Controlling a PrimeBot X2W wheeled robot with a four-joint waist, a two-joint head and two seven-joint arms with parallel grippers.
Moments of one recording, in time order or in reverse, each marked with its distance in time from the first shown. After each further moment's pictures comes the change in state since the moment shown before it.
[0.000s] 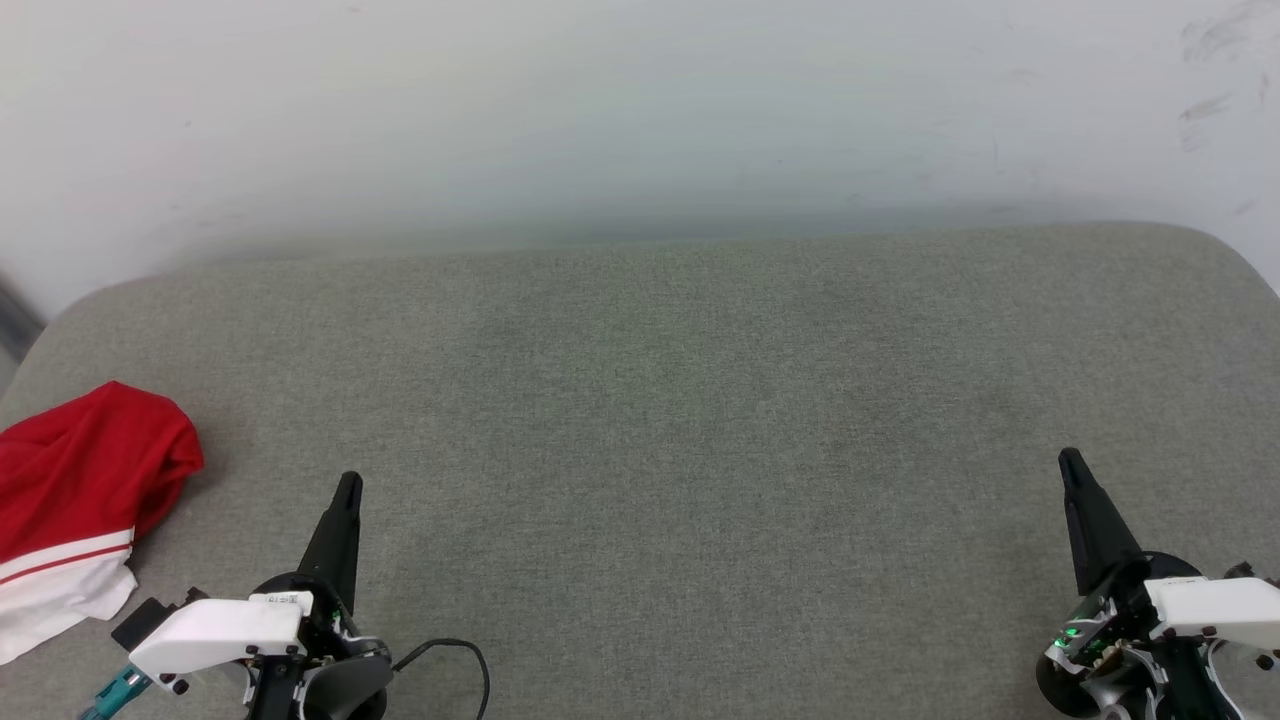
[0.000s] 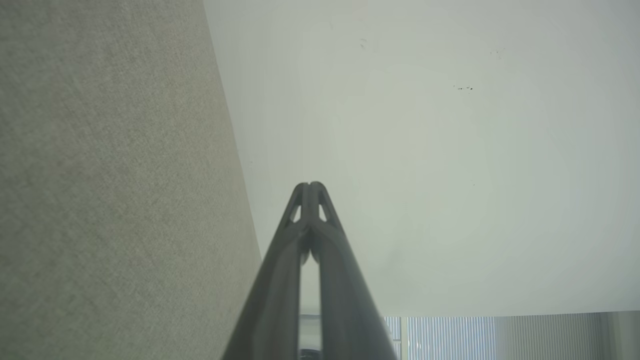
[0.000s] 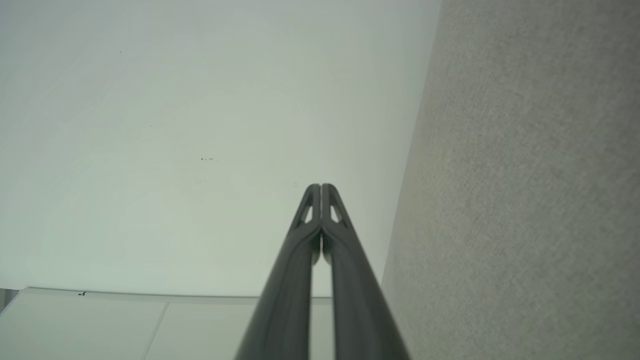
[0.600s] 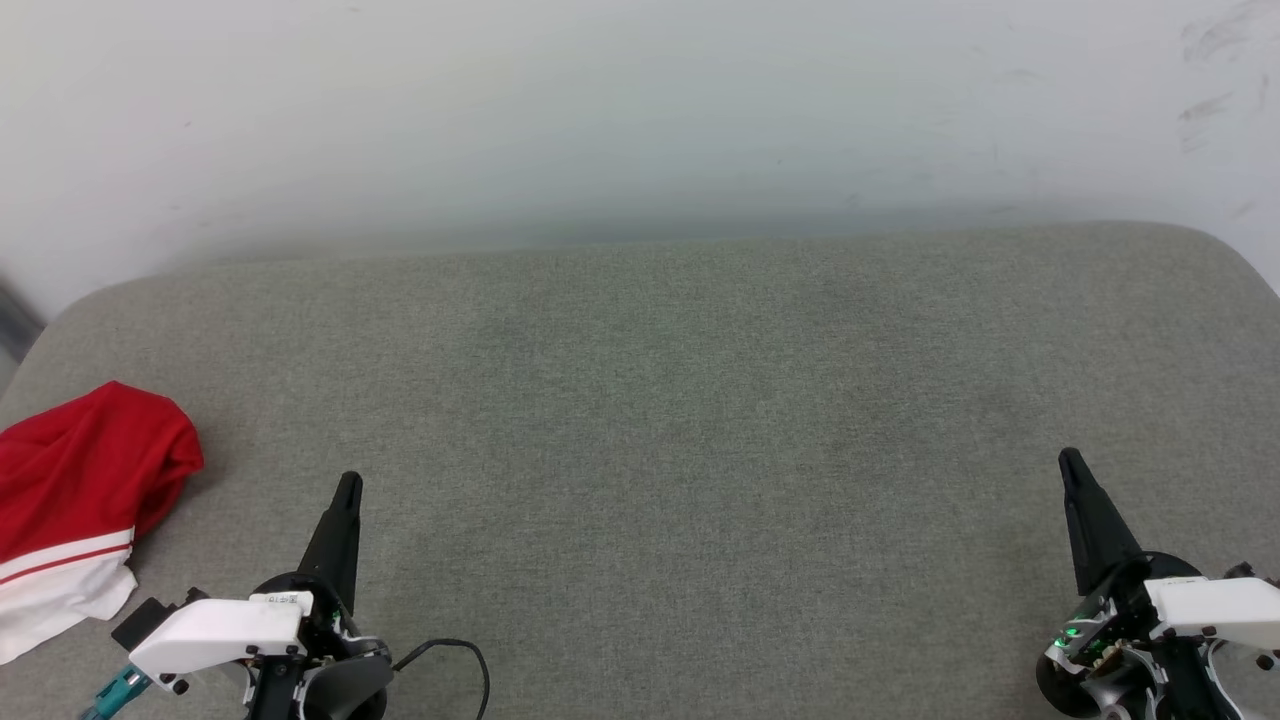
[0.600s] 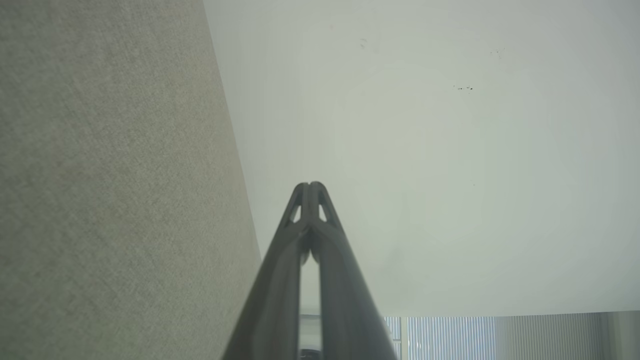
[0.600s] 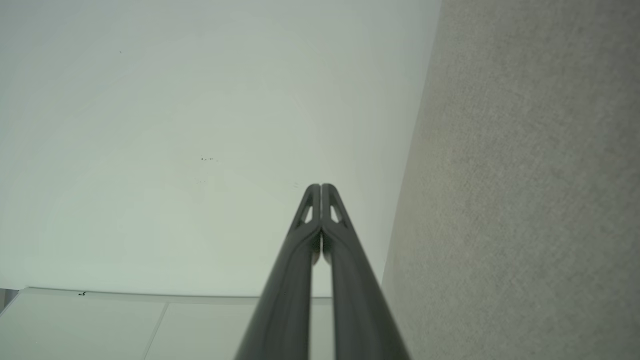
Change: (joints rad) left arm 0.000 0.000 0.000 0.000 0.000 0.000 0.000; right arm 0.000 0.000 0.000 0.000 0.000 0.000 0.000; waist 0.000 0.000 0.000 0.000
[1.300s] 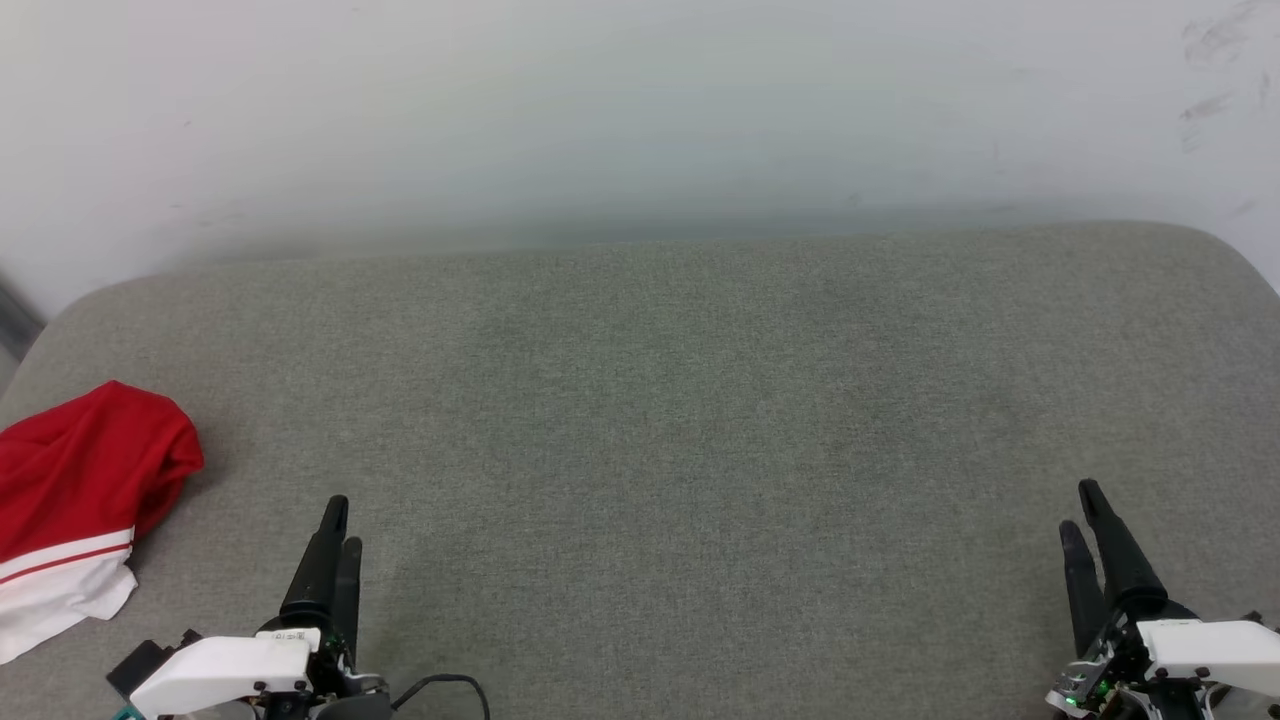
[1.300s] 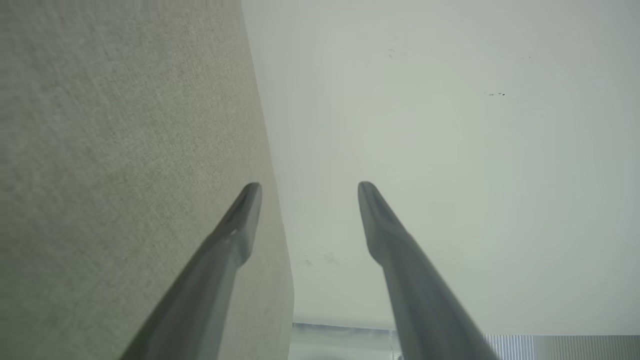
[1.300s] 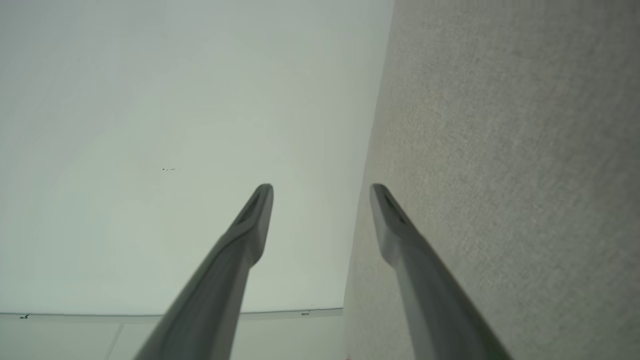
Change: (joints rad) left arm 0.051 -0.007 -0.001 0.015 0.042 0.002 -0.041; right arm 0.056 0.002 -0.006 0.033 -0.056 0.000 -0.041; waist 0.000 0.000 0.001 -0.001
